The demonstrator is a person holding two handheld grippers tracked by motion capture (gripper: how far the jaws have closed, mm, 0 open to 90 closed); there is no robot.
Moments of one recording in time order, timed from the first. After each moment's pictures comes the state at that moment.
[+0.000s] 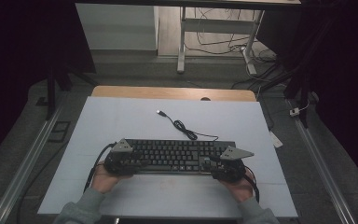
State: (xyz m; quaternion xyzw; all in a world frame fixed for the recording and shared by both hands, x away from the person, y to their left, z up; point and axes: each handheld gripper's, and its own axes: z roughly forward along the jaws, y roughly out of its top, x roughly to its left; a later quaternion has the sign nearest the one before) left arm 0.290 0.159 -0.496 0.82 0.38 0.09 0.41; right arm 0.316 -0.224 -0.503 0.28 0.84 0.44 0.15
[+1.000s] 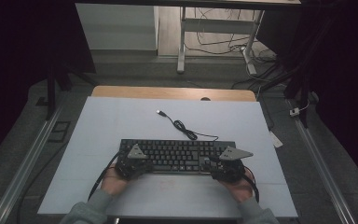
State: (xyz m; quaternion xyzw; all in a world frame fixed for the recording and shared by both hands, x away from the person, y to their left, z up) left arm 0.294 0.131 -0.516 0.86 0.36 0.10 0.35; right arm 0.316 -0.223 -0.504 0.28 0.84 0.44 0.15
